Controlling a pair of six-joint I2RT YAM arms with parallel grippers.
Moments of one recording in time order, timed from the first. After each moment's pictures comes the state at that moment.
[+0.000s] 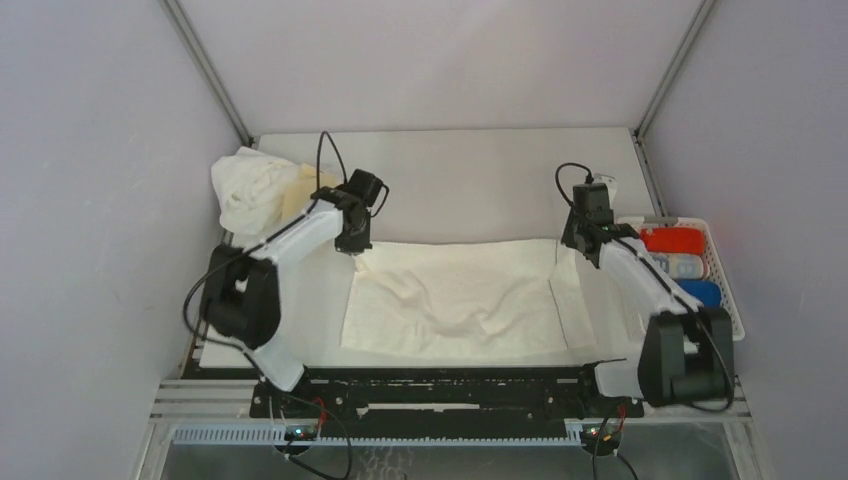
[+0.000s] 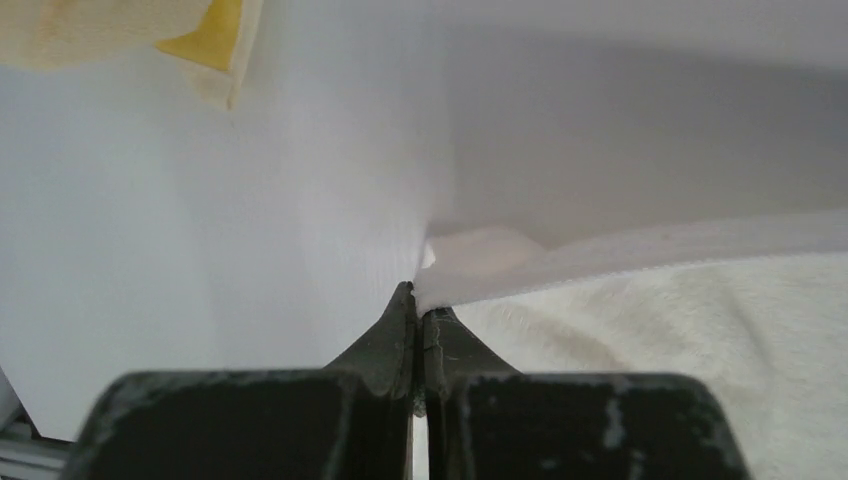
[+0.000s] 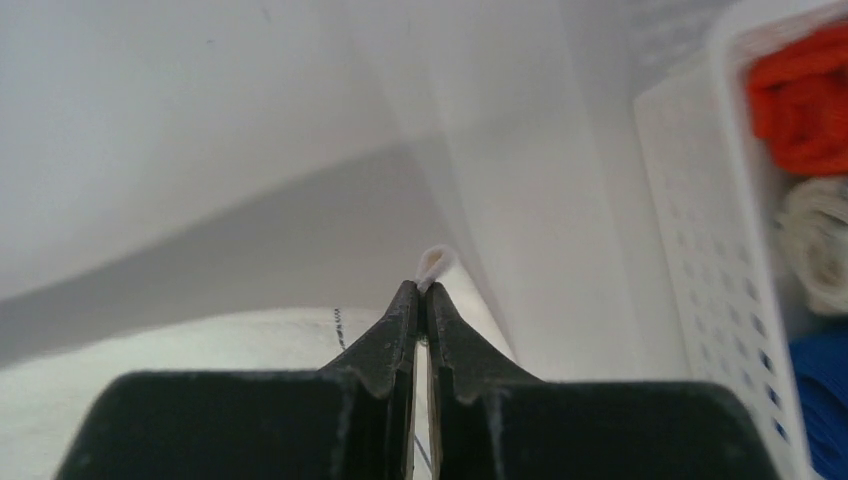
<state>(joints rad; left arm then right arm) -0.46 1.61 1.22 -0.82 -0.31 -0.39 0.12 1.24 0.86 -0.45 0.27 0.39</state>
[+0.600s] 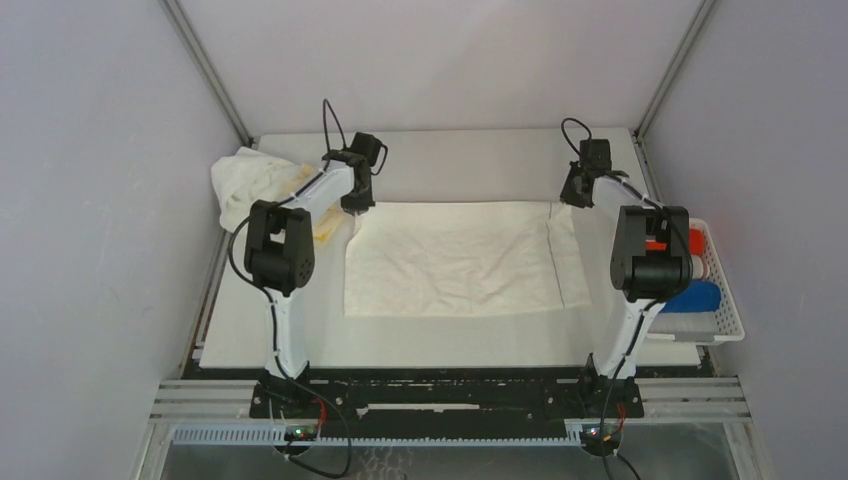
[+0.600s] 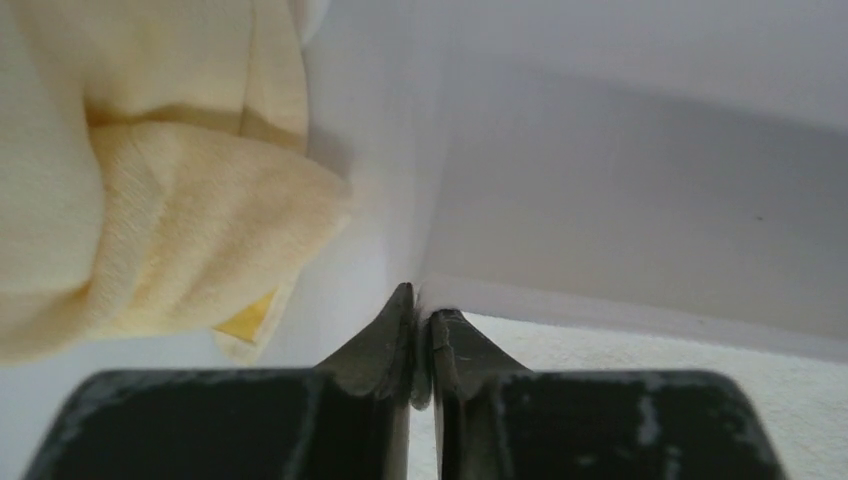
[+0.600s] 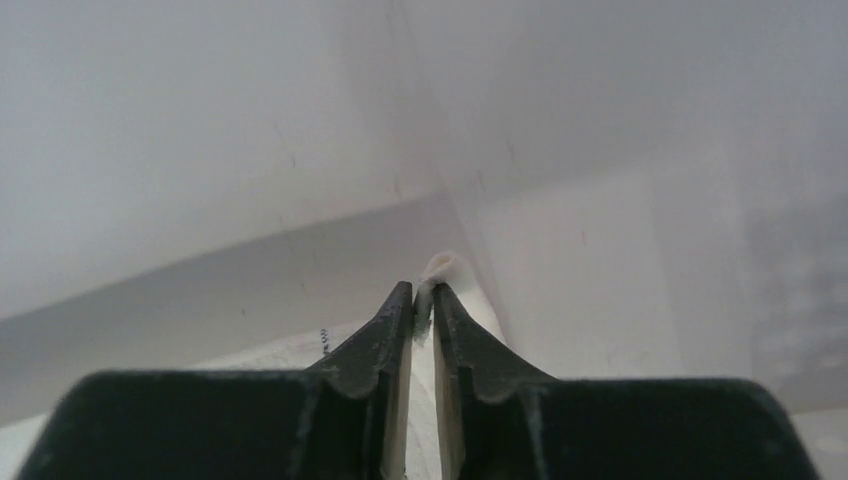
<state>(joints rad) -0.31 2.10 1.71 -0.80 -0.35 -0.37 -0.05 1.94 1.34 -0.30 0.05 0.38</state>
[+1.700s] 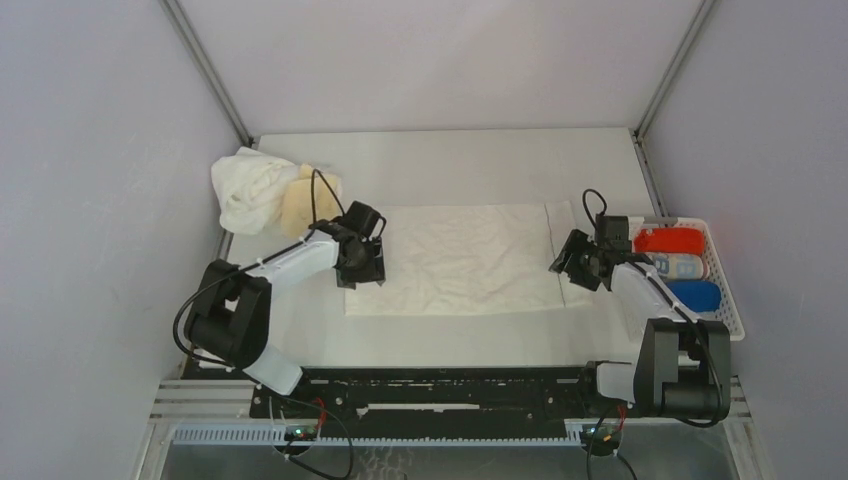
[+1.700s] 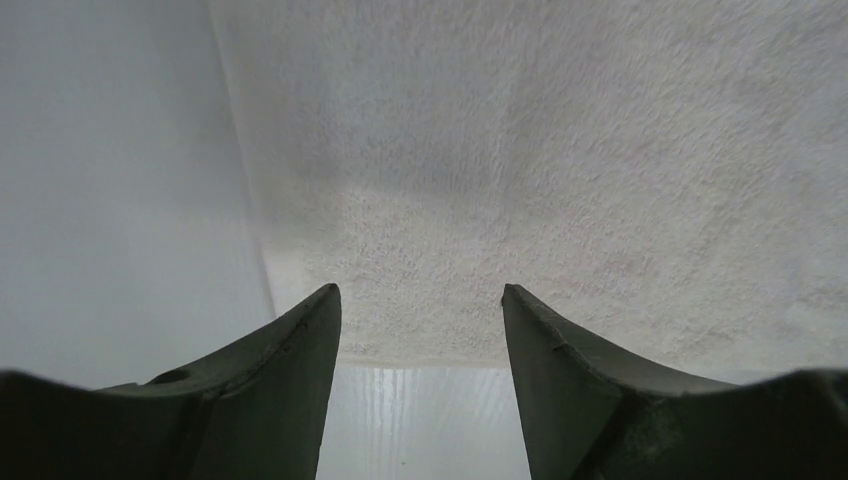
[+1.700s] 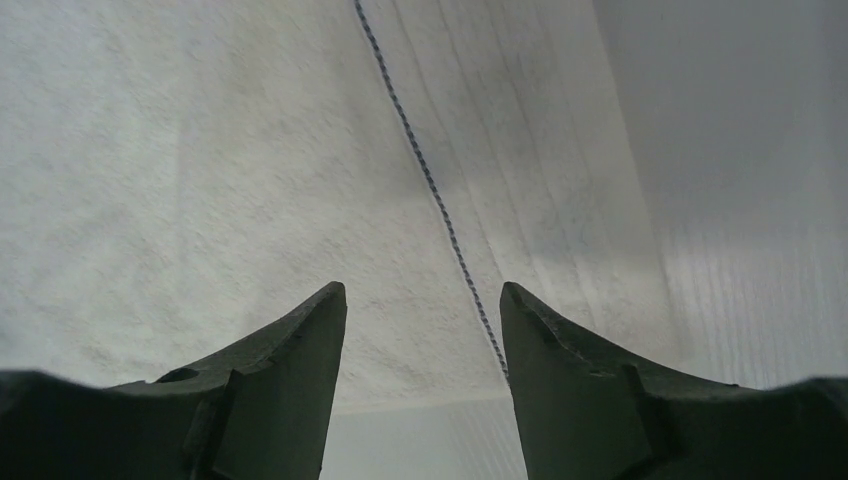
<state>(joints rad) -0.46 1.56 0.99 -0.68 -0.12 -0.57 -0.07 1.26 0.65 -0.39 -0.17 0.50</state>
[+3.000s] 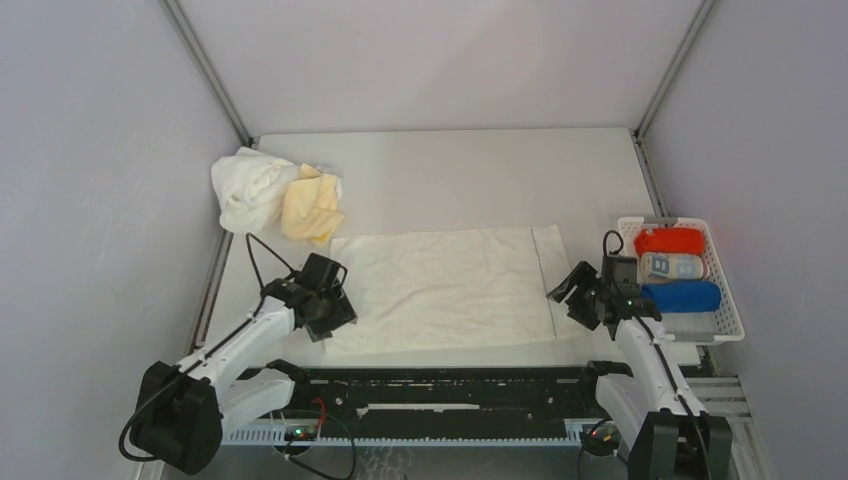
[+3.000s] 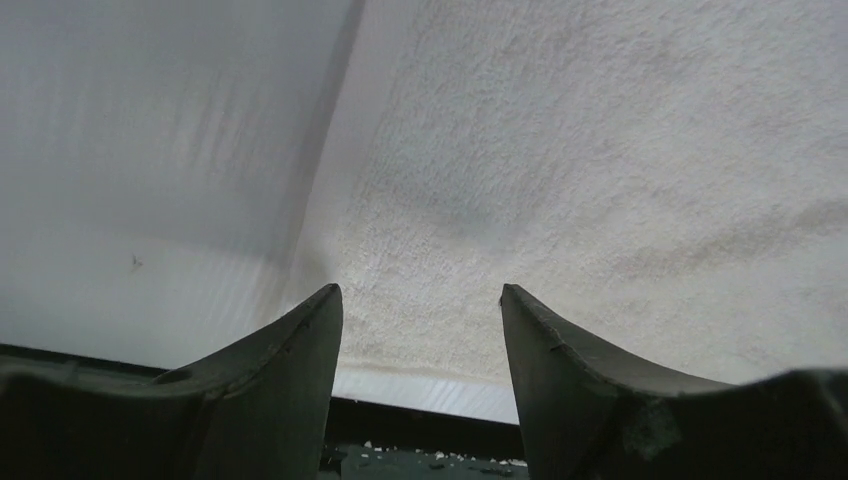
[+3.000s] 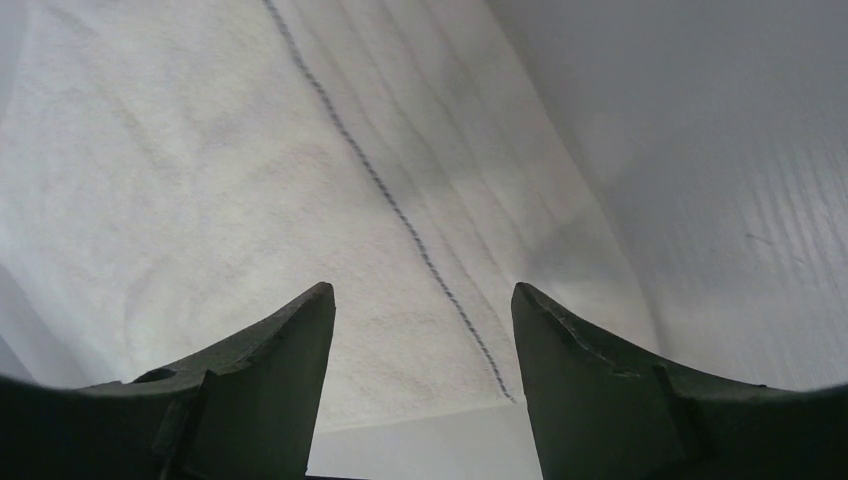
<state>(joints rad) -0.39 1.02 0.50 -0.72 -0.10 -0.90 -0.10 0.85 0.38 -0.54 -0.22 0.71</state>
